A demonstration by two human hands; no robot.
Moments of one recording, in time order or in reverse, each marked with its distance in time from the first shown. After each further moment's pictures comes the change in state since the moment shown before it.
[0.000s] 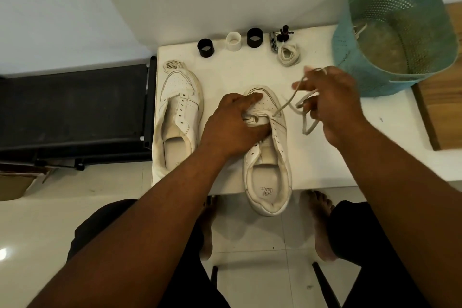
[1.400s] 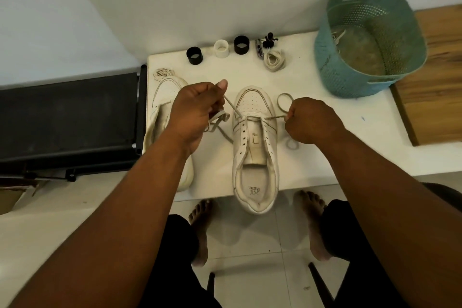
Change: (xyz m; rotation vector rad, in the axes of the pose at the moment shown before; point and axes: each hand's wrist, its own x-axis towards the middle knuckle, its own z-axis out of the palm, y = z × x) left_hand 0.001 0.024 -0.056 -0.823 0.066 -0.152; right_hand 0.012 0.029 -0.015 -1.292 -0.160 -0.041
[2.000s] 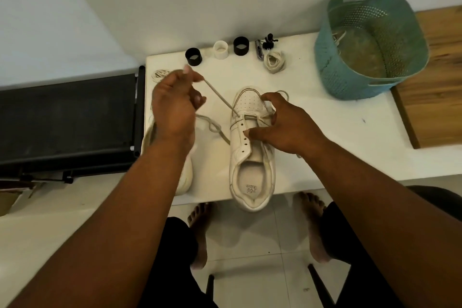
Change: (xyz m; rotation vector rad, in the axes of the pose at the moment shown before) left_hand 0.006 0.008 -0.003 -0.149 0.359 0.123; right_hand -0.016 -0.031 0.008 0.393 -0.068 -0.188
